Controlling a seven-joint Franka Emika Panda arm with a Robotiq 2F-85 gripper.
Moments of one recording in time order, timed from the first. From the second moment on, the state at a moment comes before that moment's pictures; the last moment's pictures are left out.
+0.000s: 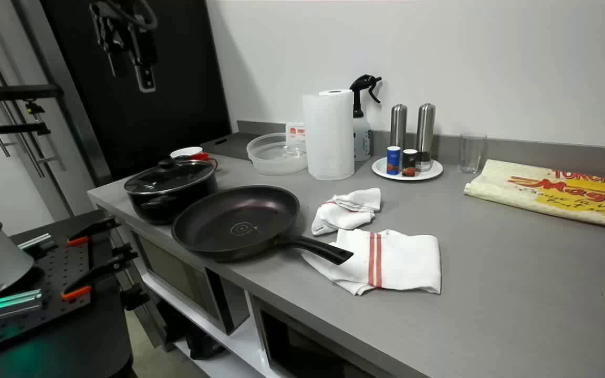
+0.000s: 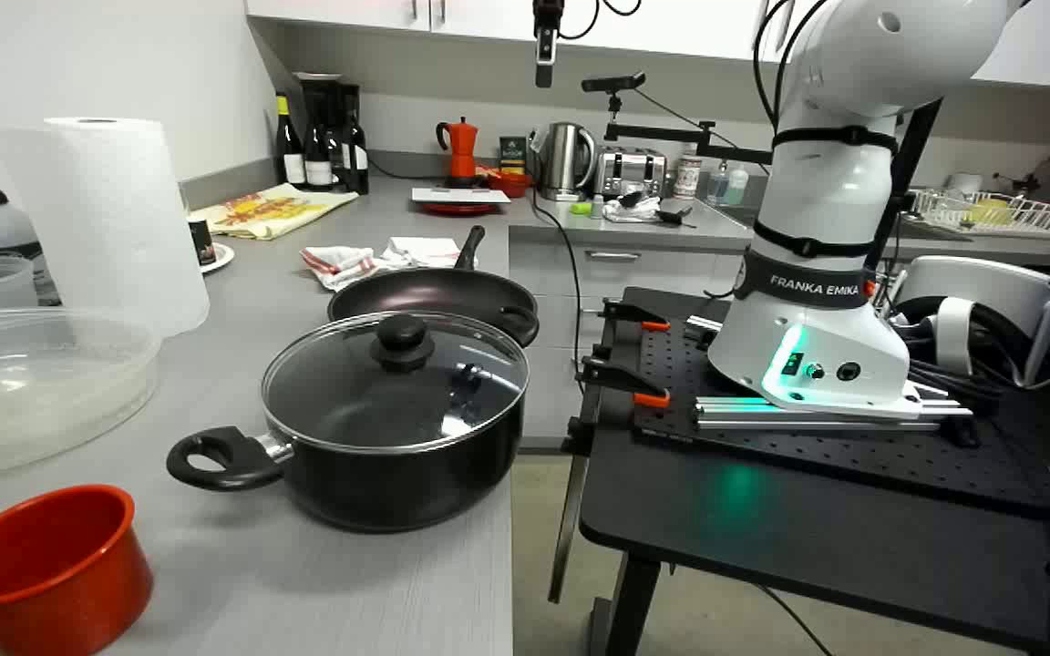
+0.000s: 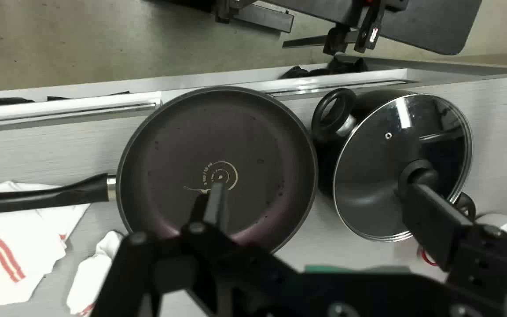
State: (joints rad) arm -0.03 -0.58 -0.37 -2.51 -0.02 1.85 -0.54
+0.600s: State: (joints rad) arm -0.03 -0.57 -0.36 -2.51 -0.02 1.86 -0.54
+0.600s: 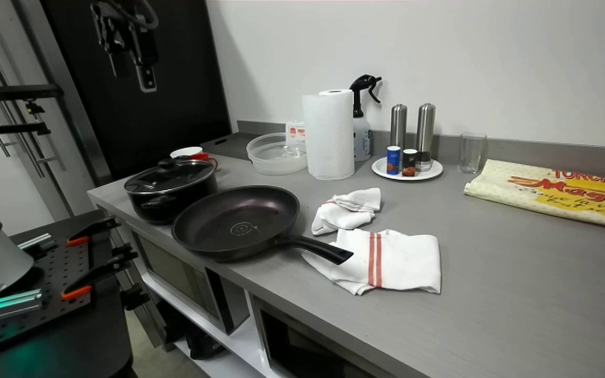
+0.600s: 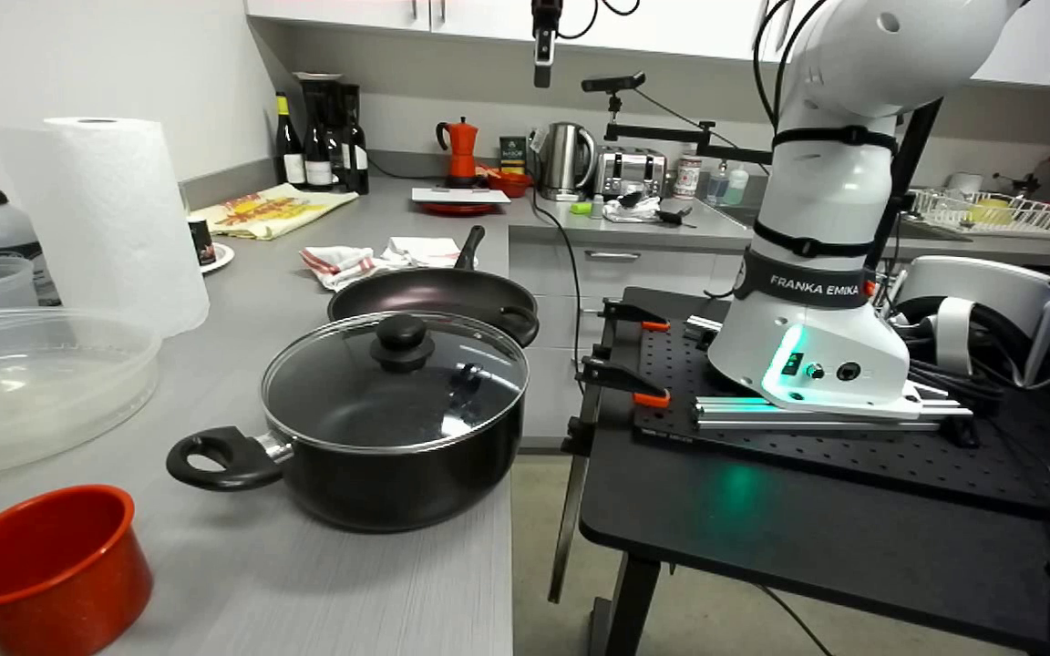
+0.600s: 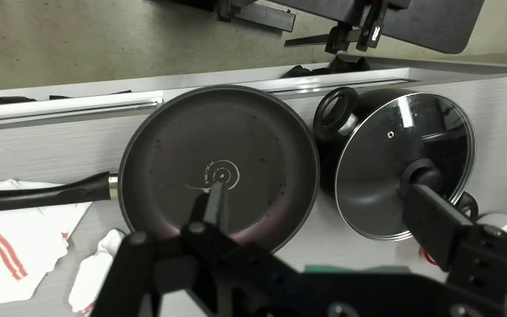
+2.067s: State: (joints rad) arm 0.10 0.00 0.07 -2.23 -0.15 2.05 -0.44
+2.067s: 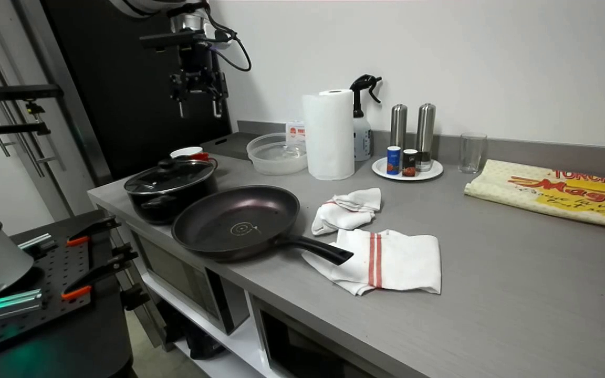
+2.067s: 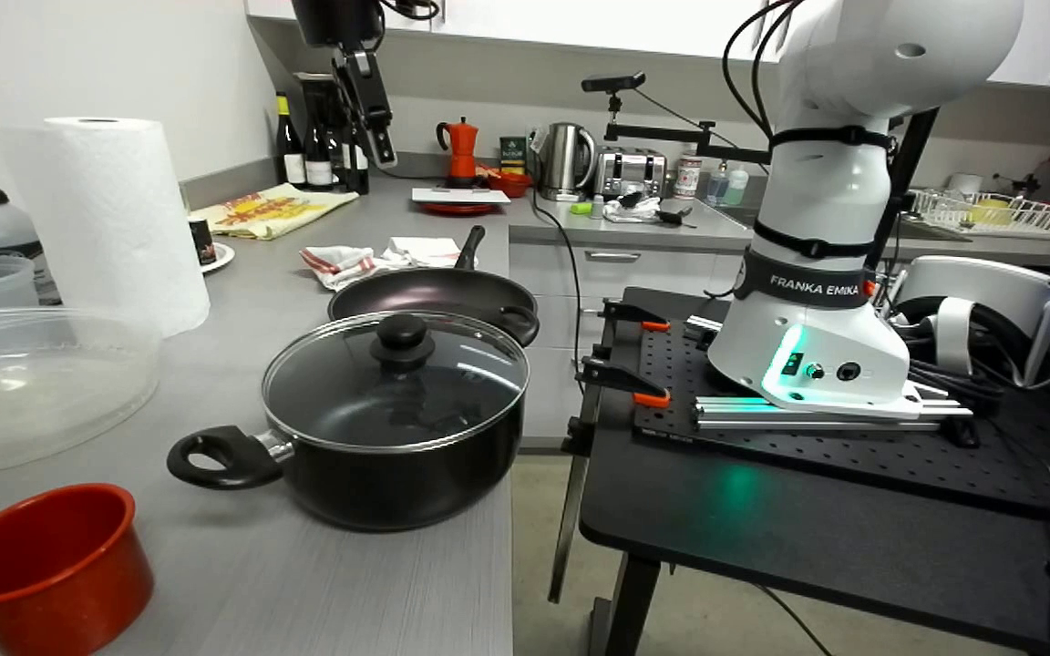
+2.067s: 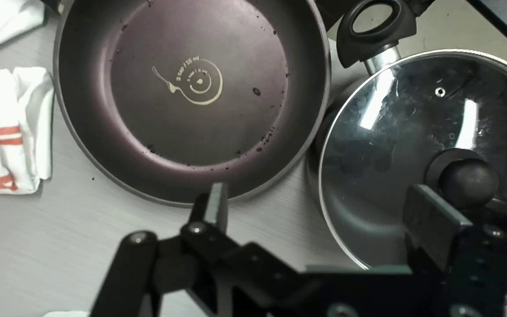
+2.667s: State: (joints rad) arm 0.16 0.15 0.16 -2.13 -0.25 2.09 -0.41
